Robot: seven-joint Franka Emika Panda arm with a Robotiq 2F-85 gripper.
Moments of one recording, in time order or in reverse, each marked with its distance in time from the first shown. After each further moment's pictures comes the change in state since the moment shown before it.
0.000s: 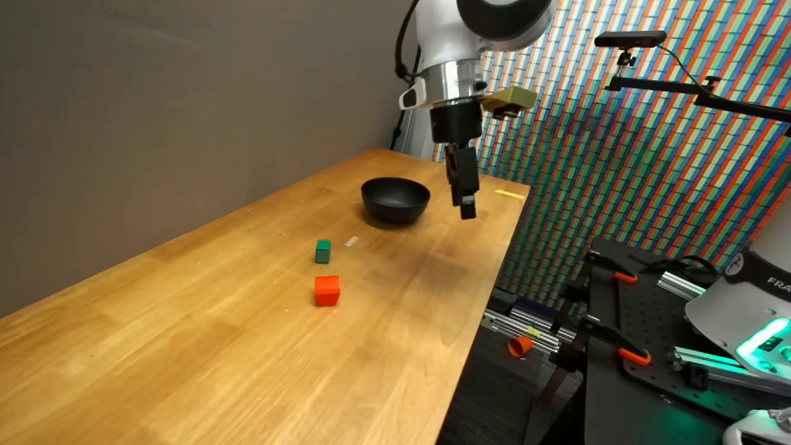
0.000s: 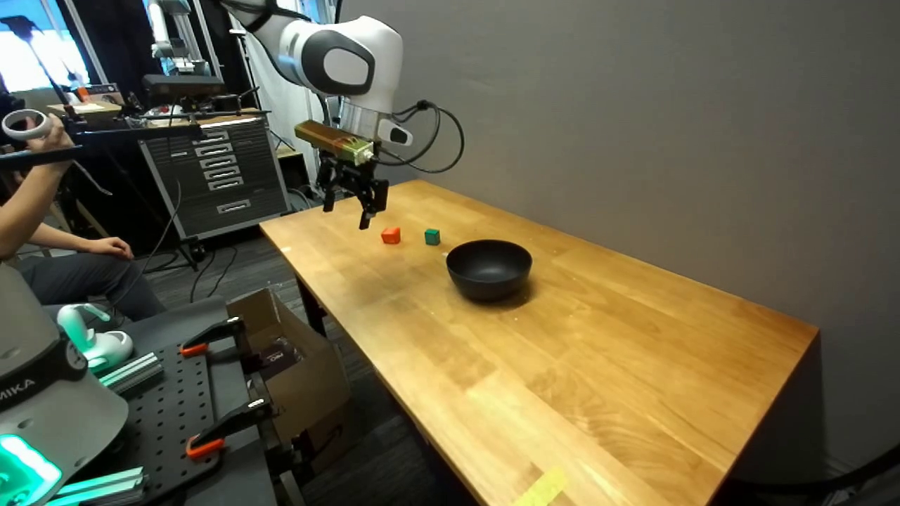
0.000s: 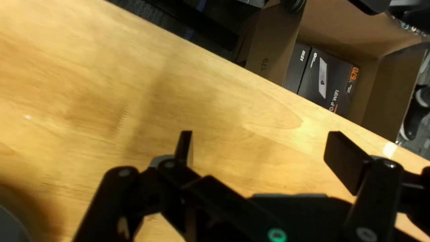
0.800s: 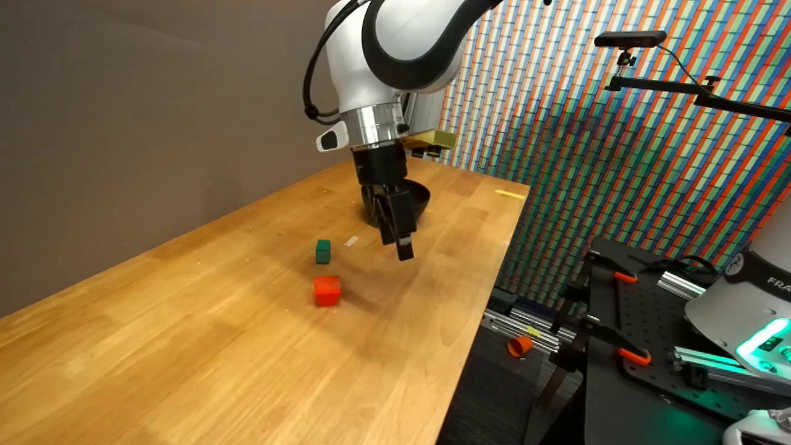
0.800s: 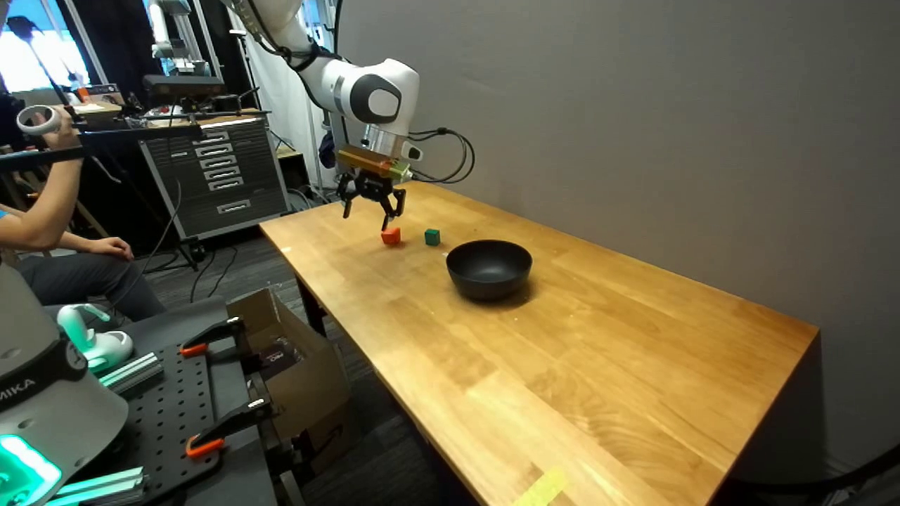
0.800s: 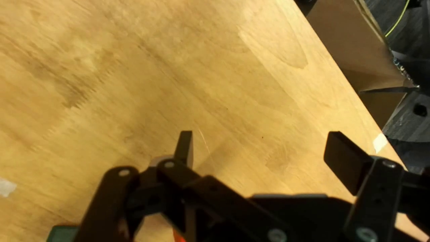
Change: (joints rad) arm 0.004 0.360 0.130 0.376 -0.083 -0.033 -0.170
